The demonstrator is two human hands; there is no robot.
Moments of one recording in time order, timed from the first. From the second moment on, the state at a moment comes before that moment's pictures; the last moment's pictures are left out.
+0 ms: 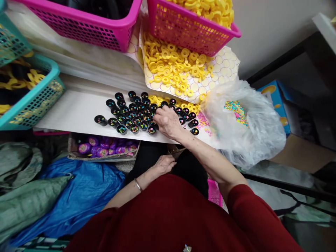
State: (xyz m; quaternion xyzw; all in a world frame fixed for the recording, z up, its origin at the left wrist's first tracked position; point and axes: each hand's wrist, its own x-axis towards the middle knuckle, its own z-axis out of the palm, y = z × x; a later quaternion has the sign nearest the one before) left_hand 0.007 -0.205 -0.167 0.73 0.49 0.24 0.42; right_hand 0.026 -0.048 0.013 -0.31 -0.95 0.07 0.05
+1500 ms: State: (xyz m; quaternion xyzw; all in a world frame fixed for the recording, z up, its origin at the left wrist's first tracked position) left_hand 0.001 -0.190 -0.156 0.71 0.51 0.09 0.47; right_hand 0.243 -0.079 -0.059 -0.71 -0.63 0.14 0.28
